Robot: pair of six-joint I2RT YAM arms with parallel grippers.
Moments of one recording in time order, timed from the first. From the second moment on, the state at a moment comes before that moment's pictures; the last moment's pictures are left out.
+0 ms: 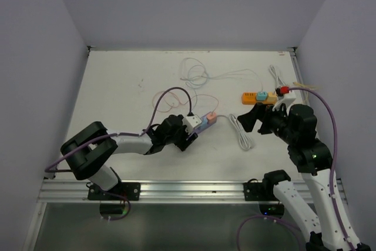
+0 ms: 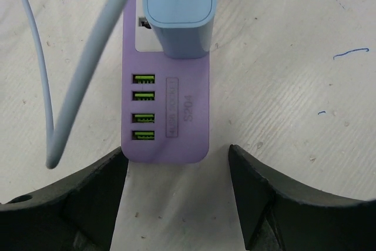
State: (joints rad) left arm -0.88 1.57 0.60 0.28 0.00 0.06; right arm 0.23 0.60 0.89 -0.72 -0.24 0.38
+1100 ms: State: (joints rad) left arm -0.78 1.74 0.71 0.41 0.27 0.11; right arm 0.25 0.65 0.51 -0.40 -0.30 0.37
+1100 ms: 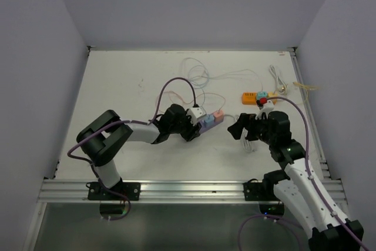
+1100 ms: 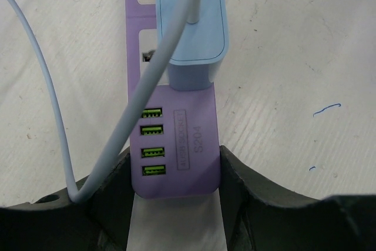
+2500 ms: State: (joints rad) left arm -0.80 1.81 0.79 0.37 0.25 0.11; right arm 0.60 1.22 0.55 0.12 0.06 0.30
